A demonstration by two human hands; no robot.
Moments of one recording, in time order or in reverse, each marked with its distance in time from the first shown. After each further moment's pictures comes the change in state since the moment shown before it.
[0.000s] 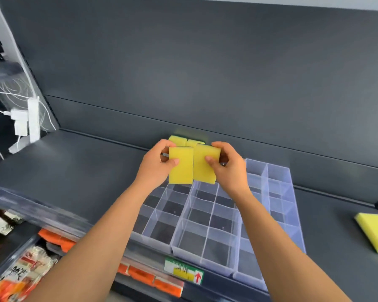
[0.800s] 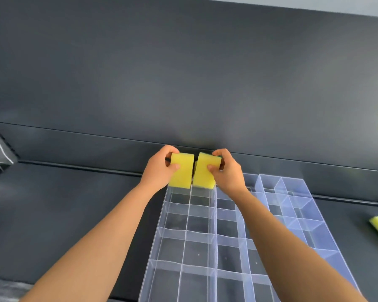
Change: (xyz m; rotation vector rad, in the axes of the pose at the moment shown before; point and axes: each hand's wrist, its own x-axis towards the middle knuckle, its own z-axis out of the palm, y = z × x) left_hand 0.126 -0.054 -0.019 0.099 -0.223 0.075; right_hand 0.081 0.021 0.066 -0.278 0.036 0.233
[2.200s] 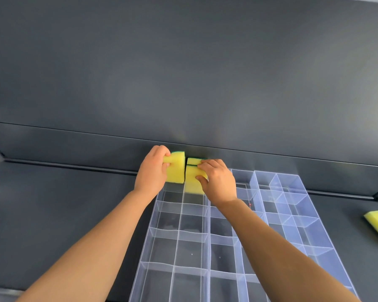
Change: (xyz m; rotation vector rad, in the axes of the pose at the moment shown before) left_hand 0.002 -0.020 0.021 0.304 0.210 0.240; right_hand -0.010 0.024 0.018 -0.489 0.029 -0.374
